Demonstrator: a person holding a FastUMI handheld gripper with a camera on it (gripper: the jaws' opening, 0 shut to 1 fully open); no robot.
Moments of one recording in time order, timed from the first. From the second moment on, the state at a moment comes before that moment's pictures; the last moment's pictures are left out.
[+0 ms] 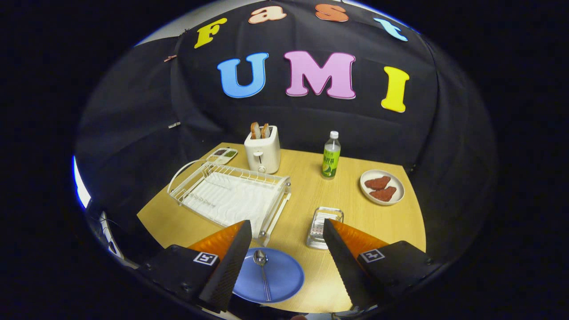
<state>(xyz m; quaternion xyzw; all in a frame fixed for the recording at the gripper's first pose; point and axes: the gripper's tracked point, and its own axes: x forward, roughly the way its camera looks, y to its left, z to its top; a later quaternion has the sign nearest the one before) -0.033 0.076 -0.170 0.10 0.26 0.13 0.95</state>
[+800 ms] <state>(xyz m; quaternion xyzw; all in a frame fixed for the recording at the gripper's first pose) 0.007 0.024 -0.009 0.07 0.08 0.05 0.99</state>
